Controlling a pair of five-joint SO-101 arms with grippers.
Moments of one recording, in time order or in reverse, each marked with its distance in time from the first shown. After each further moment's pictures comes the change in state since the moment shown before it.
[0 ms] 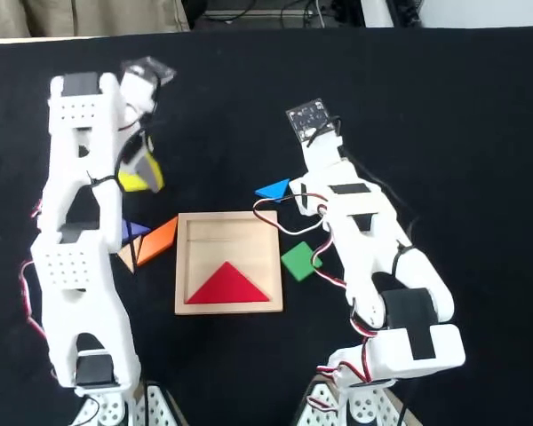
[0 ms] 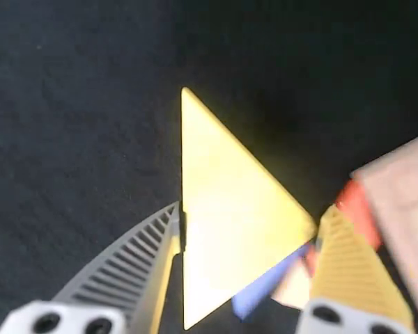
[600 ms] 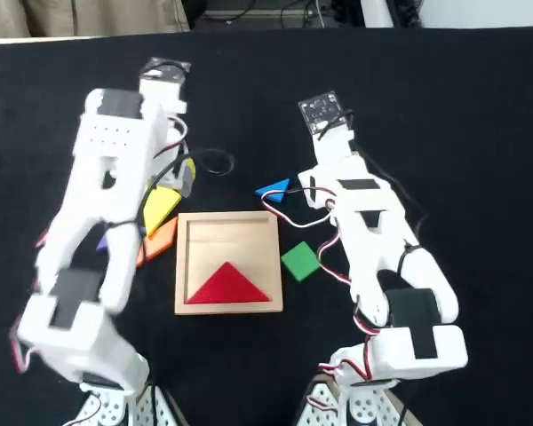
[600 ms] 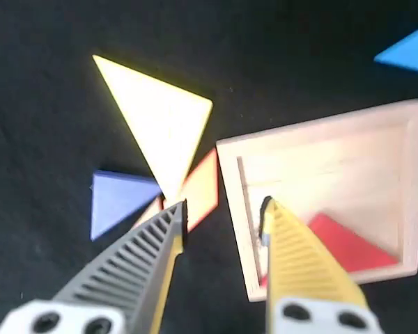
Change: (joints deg) left arm 12.5 -31.0 31.7 -4.4 33.9; right arm 2.5 0.0 -1.9 0.0 -0.1
